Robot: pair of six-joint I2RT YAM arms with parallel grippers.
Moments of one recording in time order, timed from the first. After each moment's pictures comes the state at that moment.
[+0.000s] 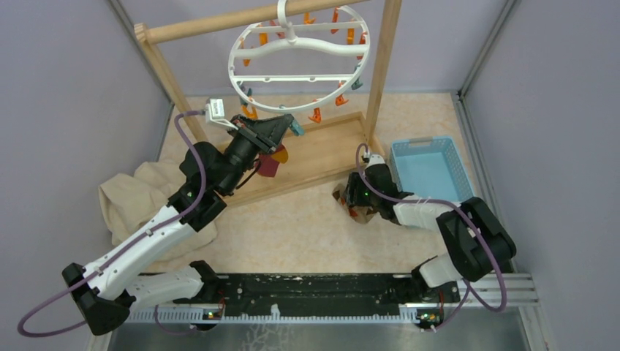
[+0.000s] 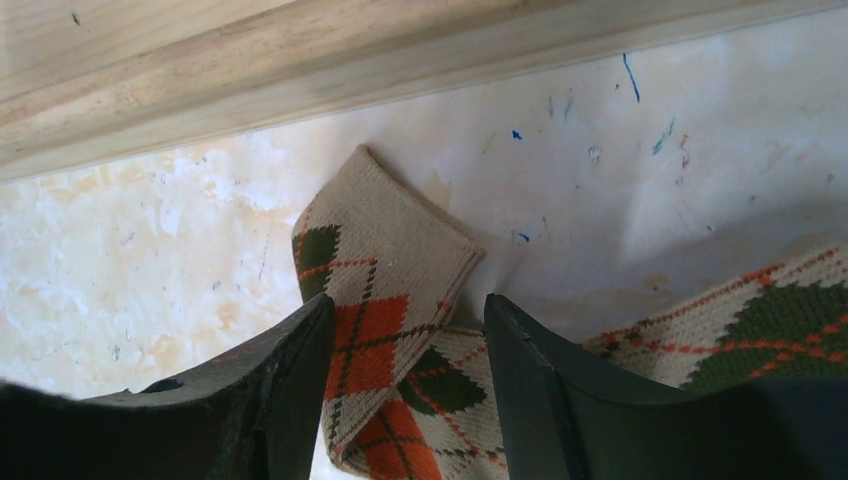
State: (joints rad) left arm -0.81 1.01 1.03 0.25 -0.25 -0.80; right arm 0.50 1.43 0.52 0.21 -0.02 0.48
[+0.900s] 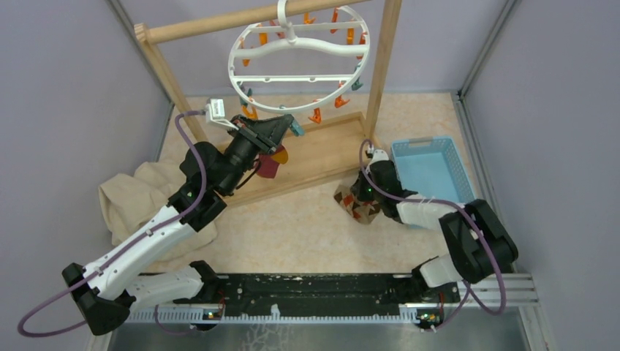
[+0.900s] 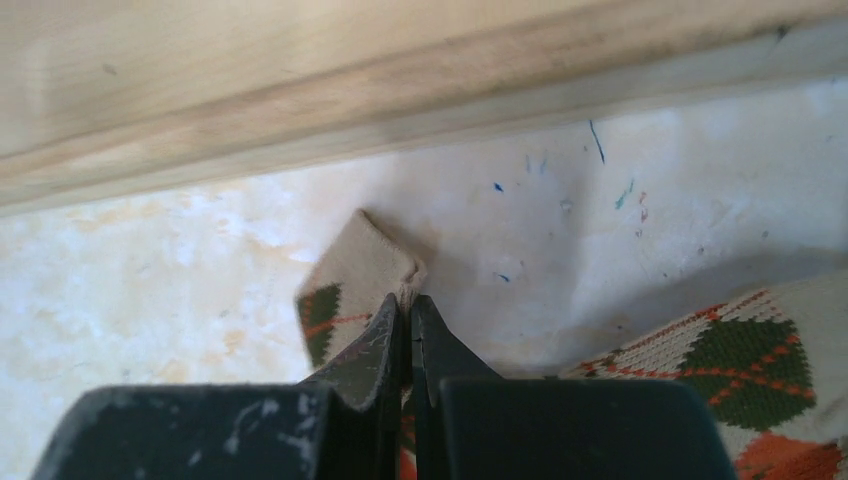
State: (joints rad) left arm -0.81 1.01 1.03 0.24 -0.25 -0.80; right arm 0.46 1.47 0.54 0.28 -0.03 0.45
